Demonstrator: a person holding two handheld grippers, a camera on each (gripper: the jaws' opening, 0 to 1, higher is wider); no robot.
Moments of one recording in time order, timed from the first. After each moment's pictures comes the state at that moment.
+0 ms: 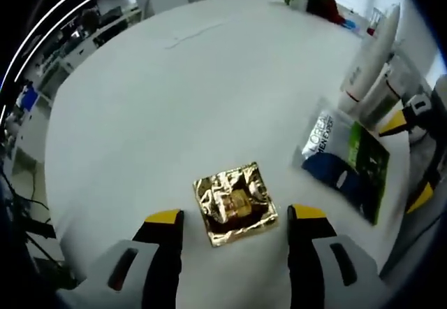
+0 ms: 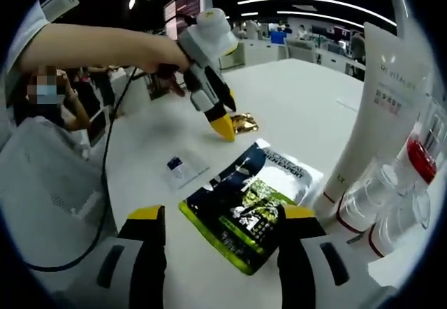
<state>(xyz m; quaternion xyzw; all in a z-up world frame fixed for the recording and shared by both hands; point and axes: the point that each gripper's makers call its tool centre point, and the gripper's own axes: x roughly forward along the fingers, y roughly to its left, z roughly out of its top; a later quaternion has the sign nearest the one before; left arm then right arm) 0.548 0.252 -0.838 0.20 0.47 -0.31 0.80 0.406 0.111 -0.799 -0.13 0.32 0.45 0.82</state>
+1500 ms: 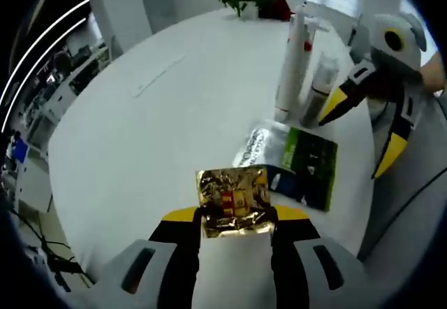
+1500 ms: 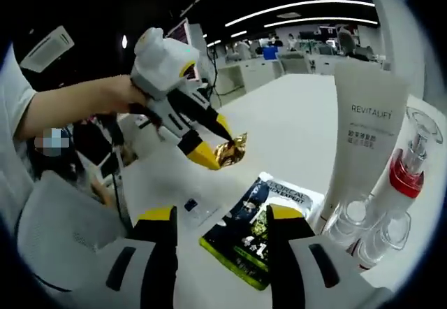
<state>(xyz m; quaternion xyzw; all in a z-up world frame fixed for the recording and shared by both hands) 0.489 0.207 -0.764 0.27 0.40 -0.41 0.78 0.417 0.121 -0.738 0.01 0.27 0.48 0.83</state>
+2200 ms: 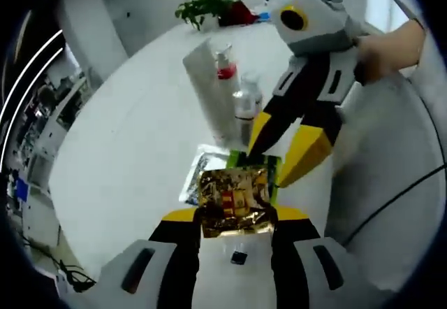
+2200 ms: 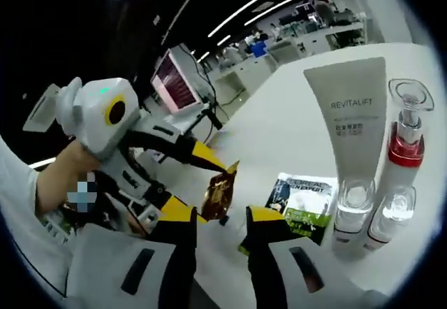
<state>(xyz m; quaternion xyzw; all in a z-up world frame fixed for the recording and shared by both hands) 0.419 0.150 -0.721 0.32 0.35 -0.46 0.75 0.414 0.121 -0.716 0.16 0.33 0.45 0.81</state>
